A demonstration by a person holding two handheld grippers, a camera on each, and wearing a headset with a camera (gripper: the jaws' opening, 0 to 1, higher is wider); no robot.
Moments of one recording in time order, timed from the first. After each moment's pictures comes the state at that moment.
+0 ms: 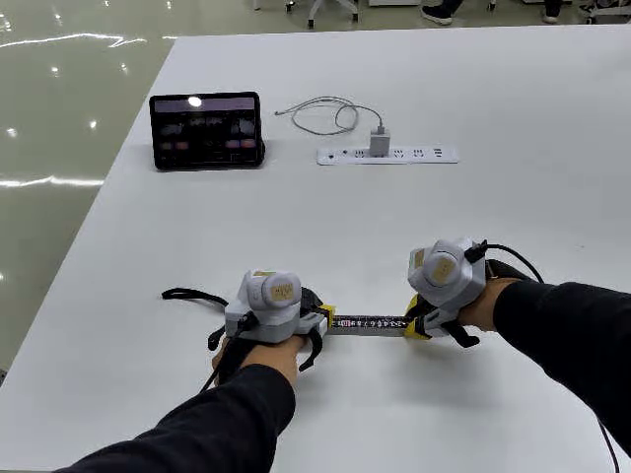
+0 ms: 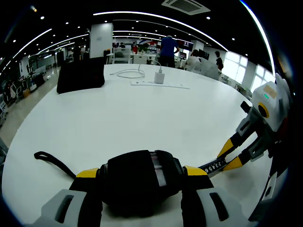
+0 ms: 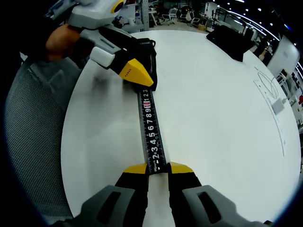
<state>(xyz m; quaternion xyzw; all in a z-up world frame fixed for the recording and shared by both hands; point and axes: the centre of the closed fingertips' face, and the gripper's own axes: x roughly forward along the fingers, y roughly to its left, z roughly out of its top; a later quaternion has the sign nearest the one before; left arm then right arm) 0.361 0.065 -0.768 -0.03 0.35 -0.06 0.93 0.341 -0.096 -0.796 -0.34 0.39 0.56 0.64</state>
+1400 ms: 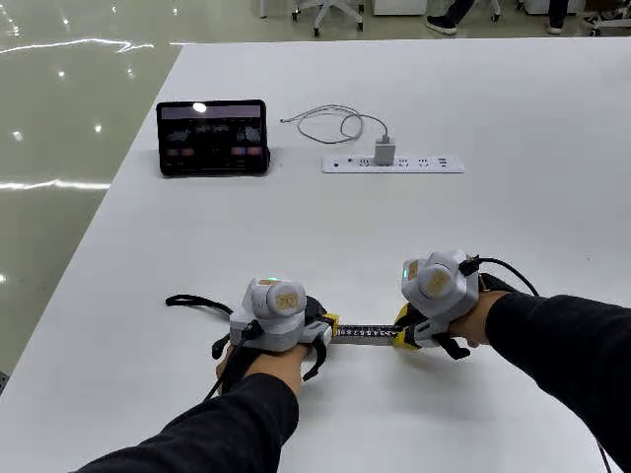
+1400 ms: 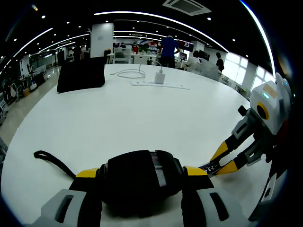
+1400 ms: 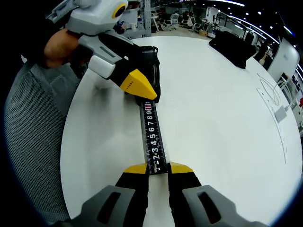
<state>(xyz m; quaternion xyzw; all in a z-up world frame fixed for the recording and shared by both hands) 0.361 0.065 -0.768 -0.03 0.35 -0.06 0.94 0.341 -0.073 -0.795 -0.33 0.37 0.57 0.65</state>
